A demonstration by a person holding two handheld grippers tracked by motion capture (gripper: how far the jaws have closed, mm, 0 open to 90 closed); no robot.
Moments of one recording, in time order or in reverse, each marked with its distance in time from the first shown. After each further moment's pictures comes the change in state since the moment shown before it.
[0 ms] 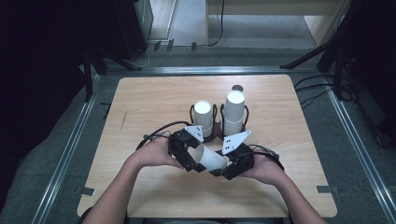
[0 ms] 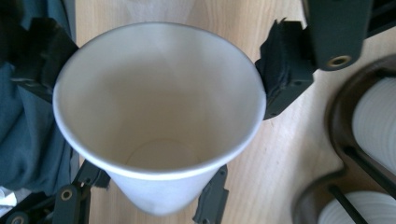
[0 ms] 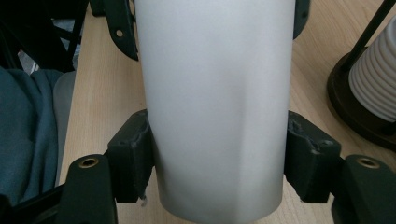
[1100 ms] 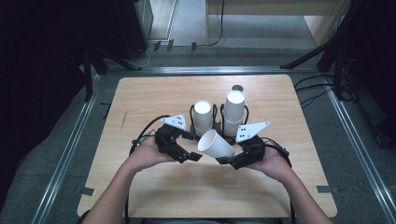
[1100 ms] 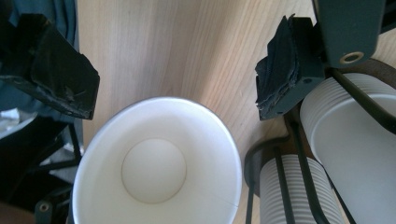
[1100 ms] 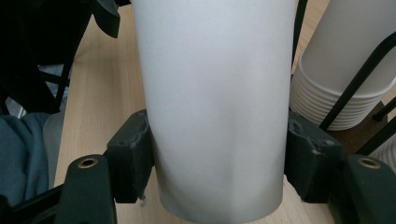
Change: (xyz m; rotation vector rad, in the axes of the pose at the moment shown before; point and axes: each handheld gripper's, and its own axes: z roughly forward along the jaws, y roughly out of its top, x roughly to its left) left arm 0.005 -0.026 -0.029 -0.289 0.038 -0.150; right arm -0.016 -0.002 -0.033 -0.151 -0.064 0.076
